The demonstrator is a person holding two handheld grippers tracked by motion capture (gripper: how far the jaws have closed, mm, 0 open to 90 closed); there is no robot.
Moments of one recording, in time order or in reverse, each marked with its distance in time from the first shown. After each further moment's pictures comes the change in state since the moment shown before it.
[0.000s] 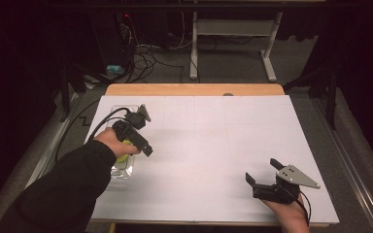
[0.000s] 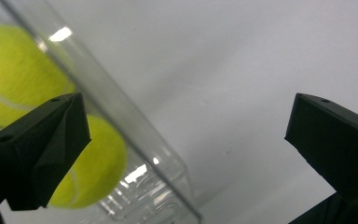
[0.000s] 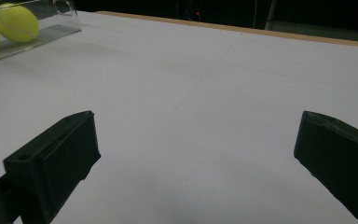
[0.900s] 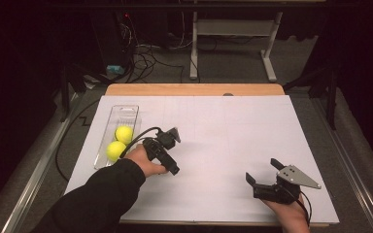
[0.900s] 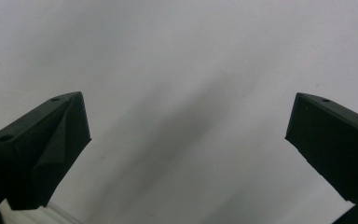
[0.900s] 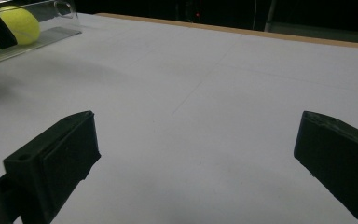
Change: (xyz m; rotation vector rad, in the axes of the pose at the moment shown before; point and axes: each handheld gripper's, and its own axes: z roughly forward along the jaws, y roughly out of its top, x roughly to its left) left arm -0.069 0.016 0.060 0.003 -0.013 0.113; right arm 0.000 0.001 -0.002 -0.004 -0.001 0.002
